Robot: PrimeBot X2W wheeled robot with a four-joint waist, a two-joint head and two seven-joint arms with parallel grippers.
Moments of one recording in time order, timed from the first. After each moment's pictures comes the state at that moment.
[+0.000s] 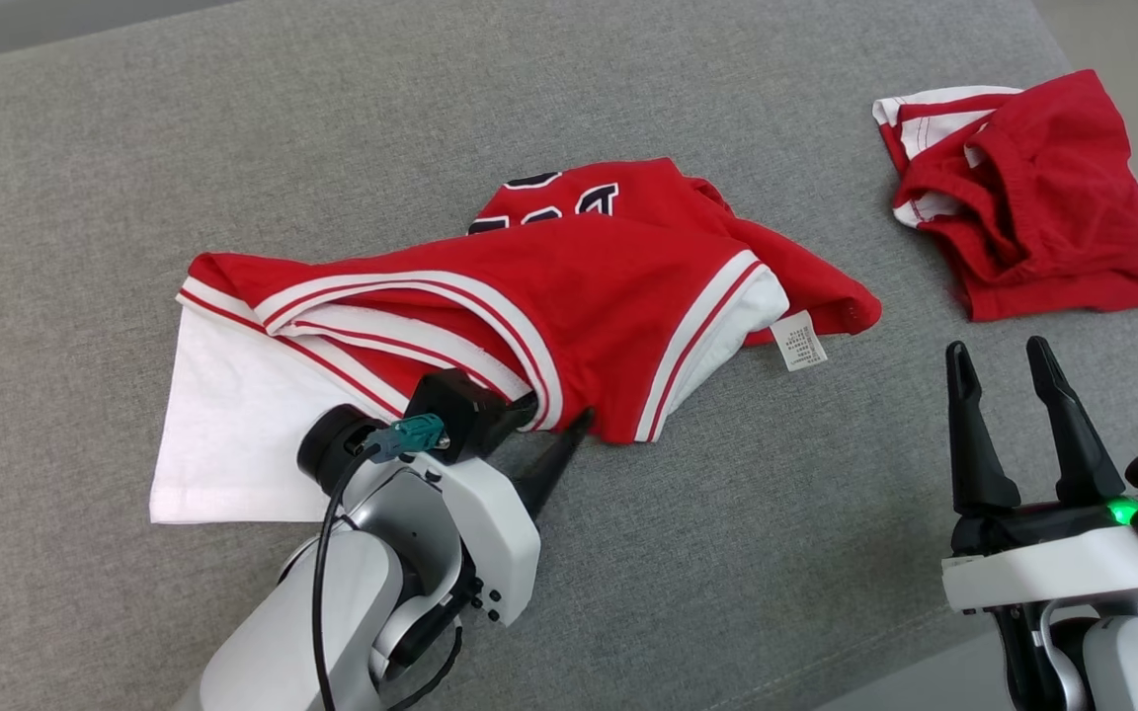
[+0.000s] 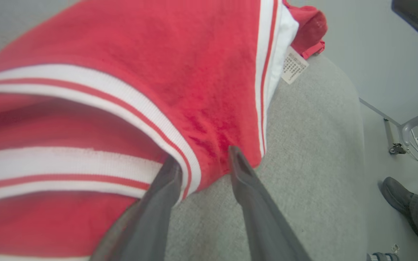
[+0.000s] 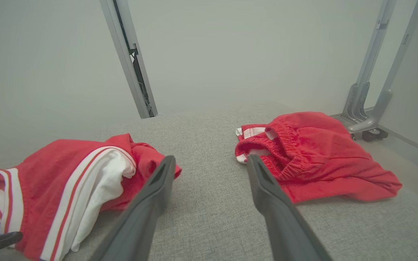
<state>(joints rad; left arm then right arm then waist) -0.46 0.20 -0.66 0.23 -0.50 -0.07 0.19 -0.14 -0.05 0.02 0.04 0.28 0.13 -0.21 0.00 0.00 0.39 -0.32</state>
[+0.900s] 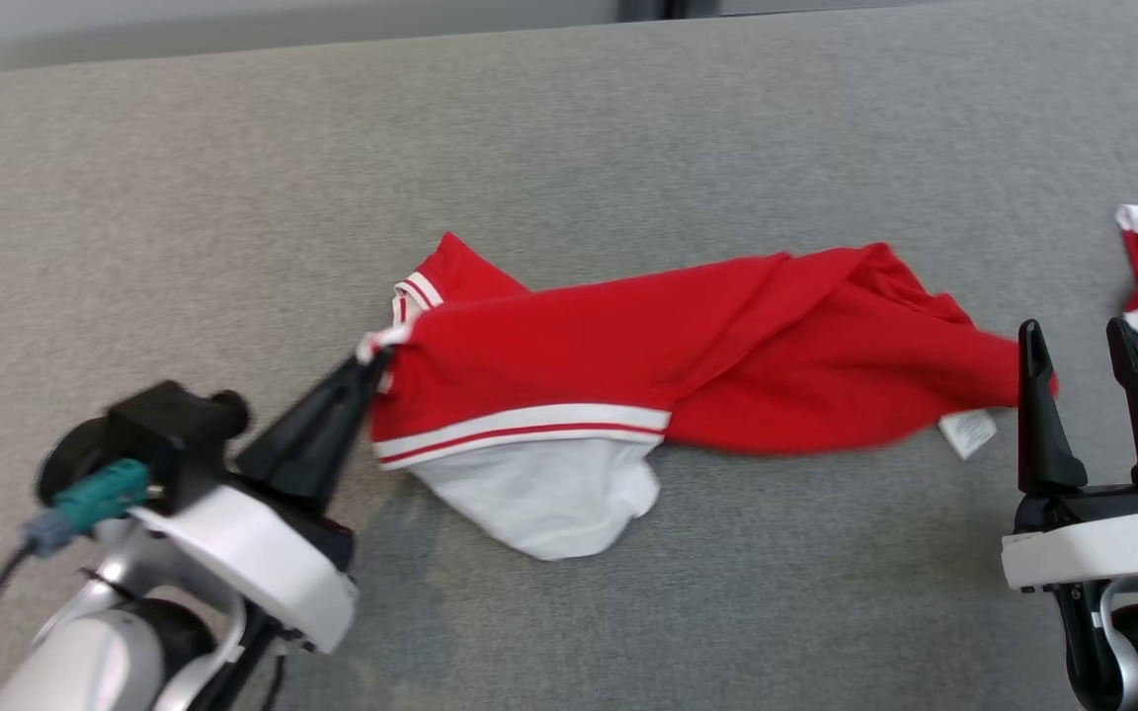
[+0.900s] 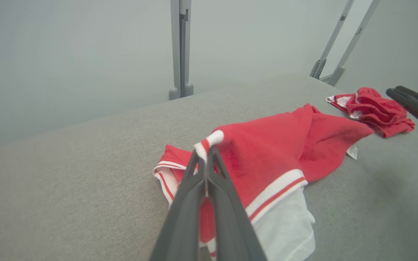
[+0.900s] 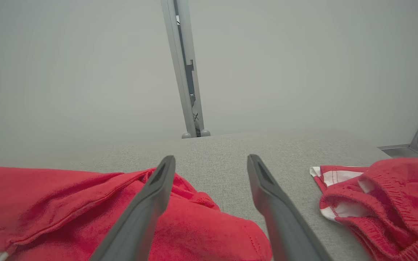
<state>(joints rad) -0.22 0.50 -0.41 -0.36 -0.59 0.11 0.26 -0.14 -0.05 -0.10 0.00 0.21 0.13 -0.14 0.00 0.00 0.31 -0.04</state>
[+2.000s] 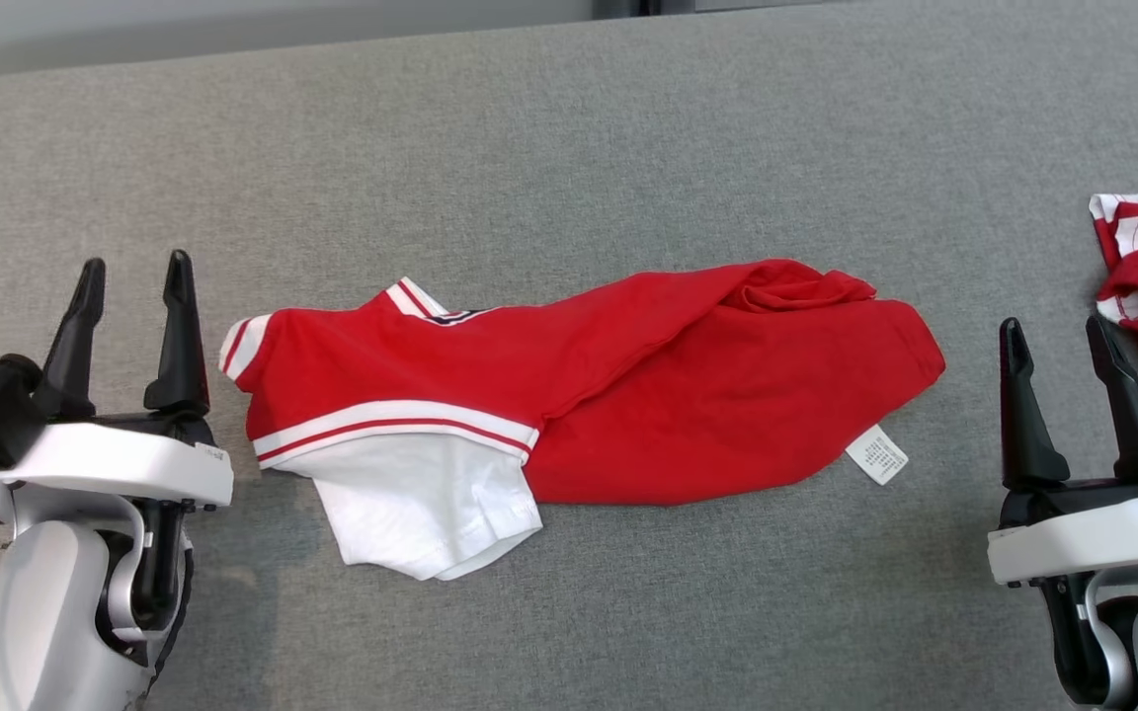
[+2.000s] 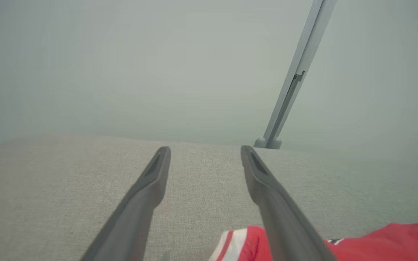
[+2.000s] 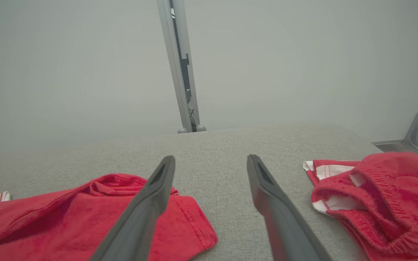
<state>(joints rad) -0.35 0.35 -0.23 0.24 -0.63 0.11 -0.23 -0.16 -0.05 -0.08 0.02 0.21 0.13 -0.13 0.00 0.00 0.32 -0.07</state>
